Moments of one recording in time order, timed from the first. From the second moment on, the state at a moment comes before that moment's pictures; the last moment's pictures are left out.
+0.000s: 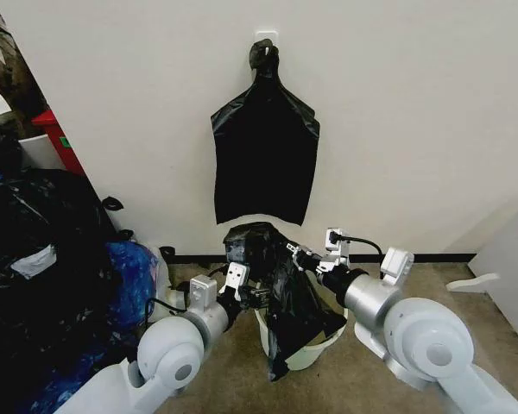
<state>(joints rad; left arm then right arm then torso) 1.08 -0.94 0.03 -2.21 -0.91 0.56 -0.37 -1.14 1.01 0.22 2.37 1.43 -0.47 0.57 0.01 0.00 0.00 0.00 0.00</state>
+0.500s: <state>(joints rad) 1.10 -0.93 -0.02 -2.26 -0.83 0.55 -0.36 -1.09 1.04 0.19 2.36 1.43 -0.47 0.57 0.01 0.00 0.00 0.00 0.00</state>
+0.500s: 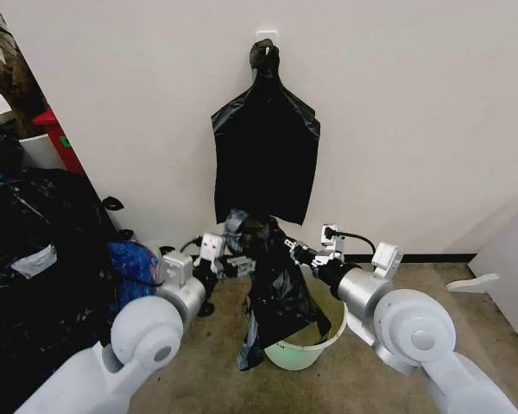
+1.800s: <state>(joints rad) 1.19 -0.92 0.02 -2.24 -0.72 0.59 -0.36 -1.26 1.11 0.18 2.30 1.33 -0.48 0.54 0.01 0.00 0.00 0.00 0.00</state>
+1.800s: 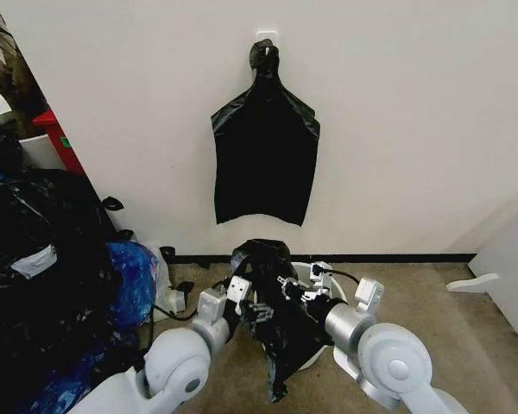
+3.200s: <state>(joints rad) 0.94 -1.12 0.26 -1.88 -0.86 0.62 -0.59 -1.28 1.10 0.25 2.29 1.42 -0.48 0.56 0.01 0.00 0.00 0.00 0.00</state>
